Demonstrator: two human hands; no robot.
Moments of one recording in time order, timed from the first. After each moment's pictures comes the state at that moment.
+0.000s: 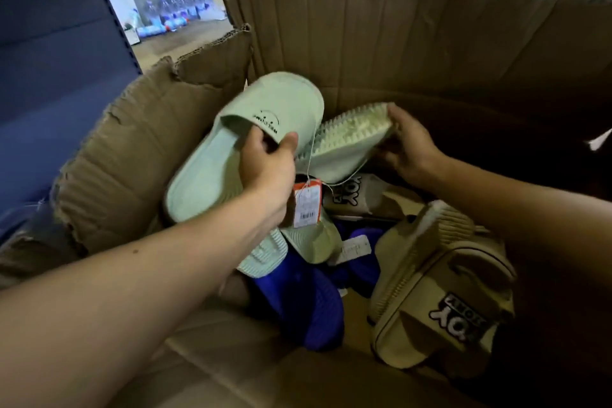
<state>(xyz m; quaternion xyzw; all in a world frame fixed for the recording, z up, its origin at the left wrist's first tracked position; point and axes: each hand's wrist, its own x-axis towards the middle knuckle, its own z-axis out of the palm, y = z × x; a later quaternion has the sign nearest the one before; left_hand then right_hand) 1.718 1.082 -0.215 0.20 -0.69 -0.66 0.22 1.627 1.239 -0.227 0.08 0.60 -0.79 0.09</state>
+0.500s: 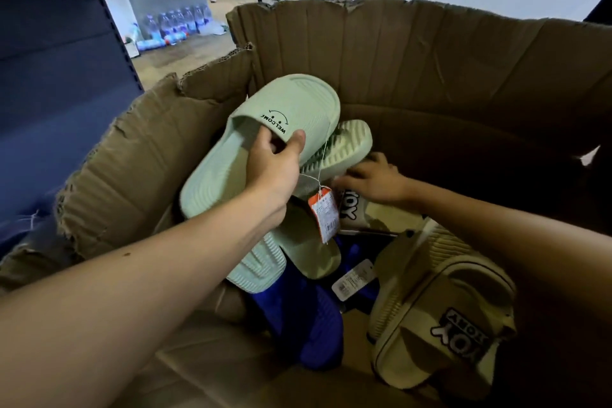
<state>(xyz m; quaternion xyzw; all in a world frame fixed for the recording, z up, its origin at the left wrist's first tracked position) 1.703 1.078 -0.209 0.15 -0.70 -0.67 0.17 1.632 1.229 -0.247 -0.17 0.95 -0.23 0.14</state>
